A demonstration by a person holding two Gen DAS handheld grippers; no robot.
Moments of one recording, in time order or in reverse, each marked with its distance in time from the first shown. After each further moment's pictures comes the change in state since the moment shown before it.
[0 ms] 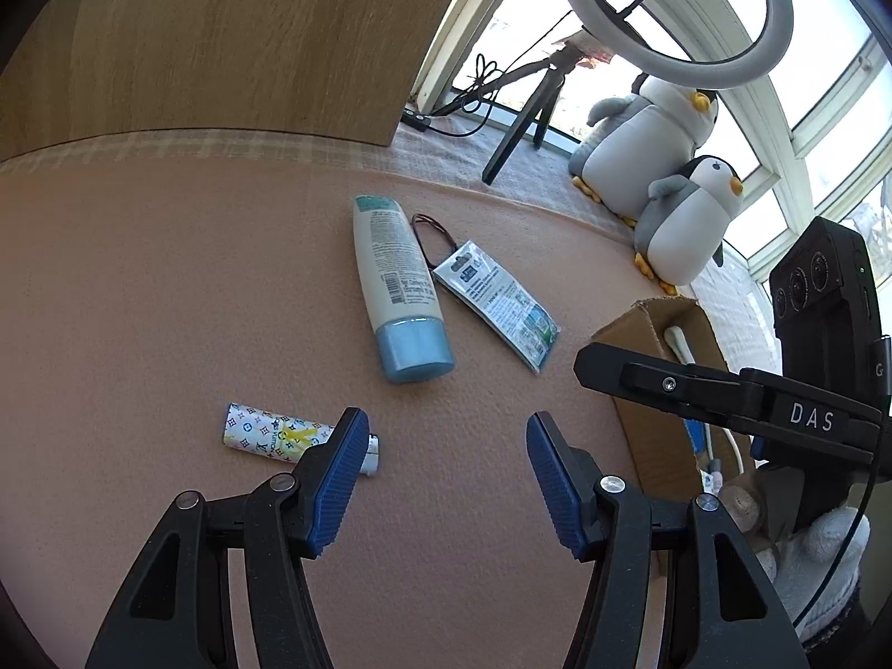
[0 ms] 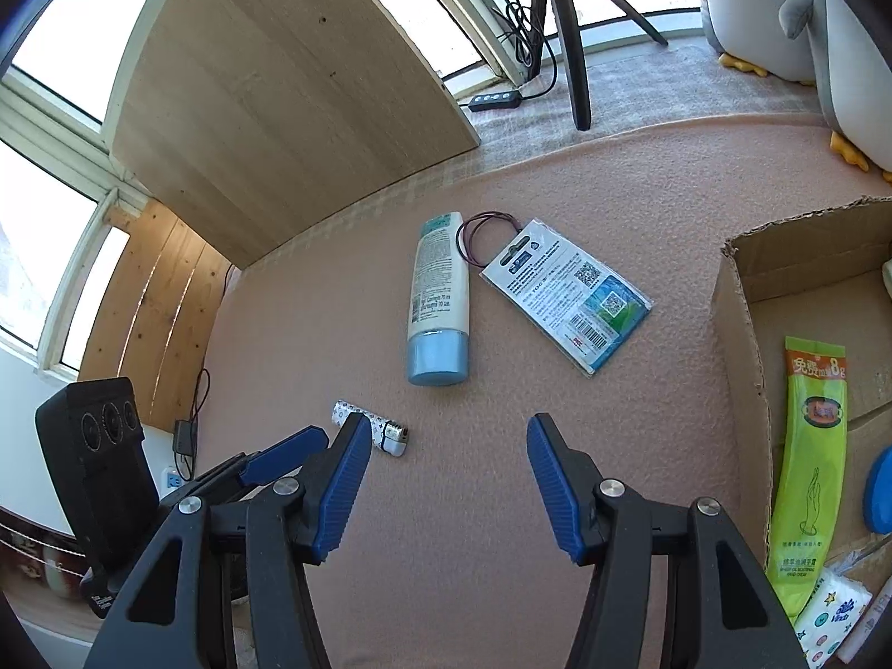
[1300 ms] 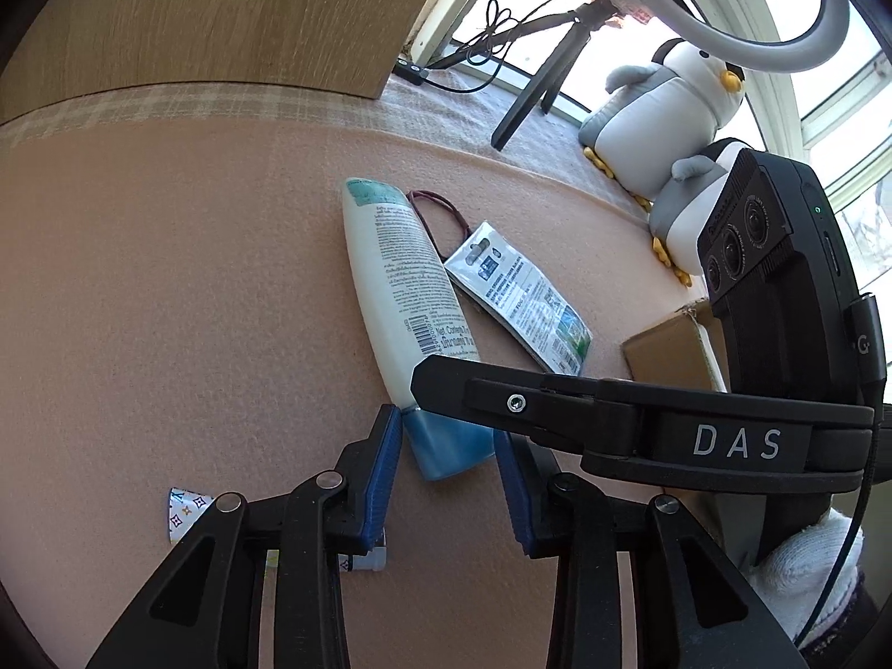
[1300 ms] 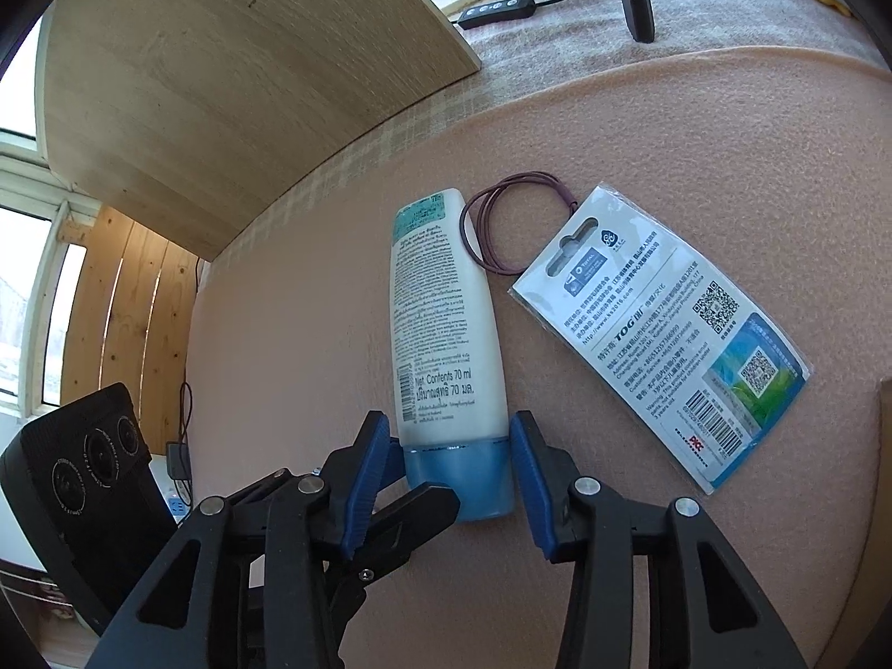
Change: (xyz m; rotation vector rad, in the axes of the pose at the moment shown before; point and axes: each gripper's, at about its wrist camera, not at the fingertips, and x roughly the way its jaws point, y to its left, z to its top) left arm 0.069 0.017 0.019 -0.004 0.091 -0.078; right arm 0.104 -0.001 0.046 0.081 0.159 0.029
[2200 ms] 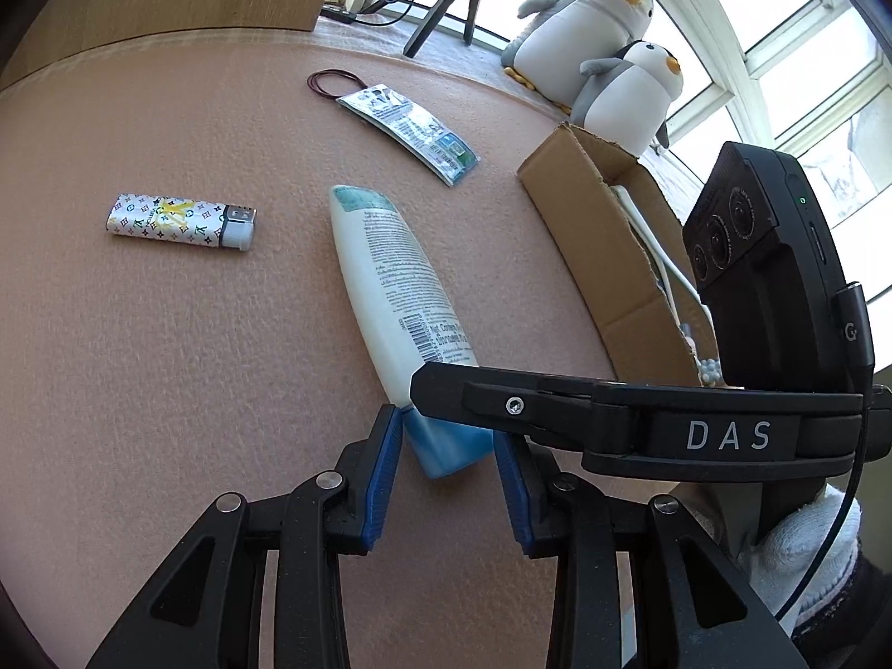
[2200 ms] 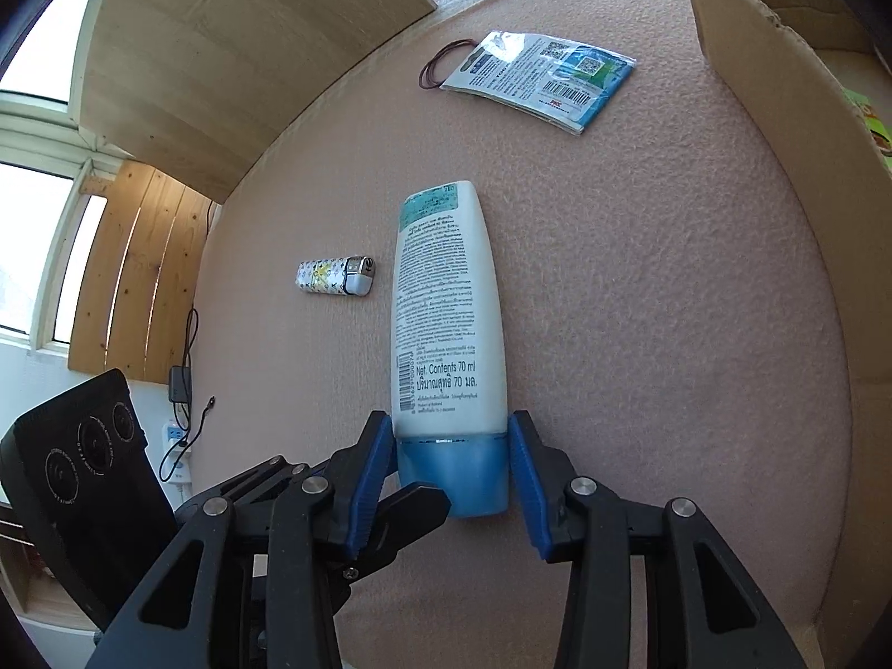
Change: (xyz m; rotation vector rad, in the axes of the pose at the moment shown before) left arm -0.036 -0.062 -0.135 0.067 0.051 -0.029; right arm -0.050 -0.027 -0.142 0.031 0.010 0.009
